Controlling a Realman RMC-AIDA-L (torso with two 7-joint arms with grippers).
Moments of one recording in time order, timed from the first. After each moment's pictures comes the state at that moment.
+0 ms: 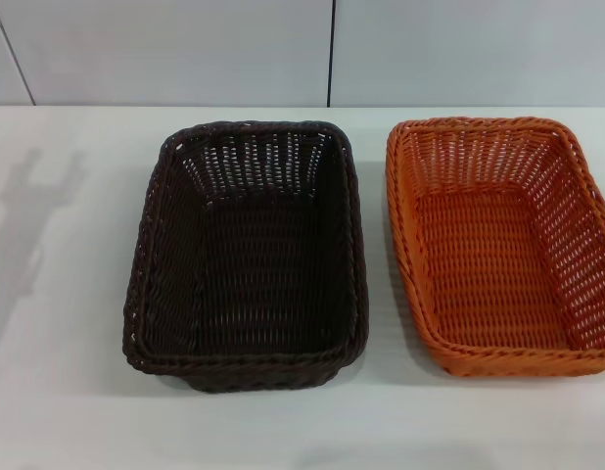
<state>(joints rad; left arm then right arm) -0.51 -2.06 -2.67 -0.26 0.88 -1.34 2.08 0.65 2.07 -0.19 -0.15 -0.69 -1.21 0.44</state>
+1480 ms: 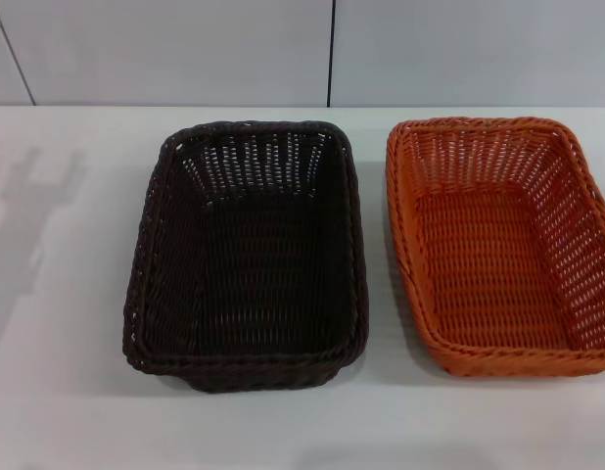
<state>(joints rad) -0.52 -2.06 -2.67 -0.26 0.88 -1.33 2.09 0.66 2.07 -0.18 -0.14 -0.69 -1.18 0.44</state>
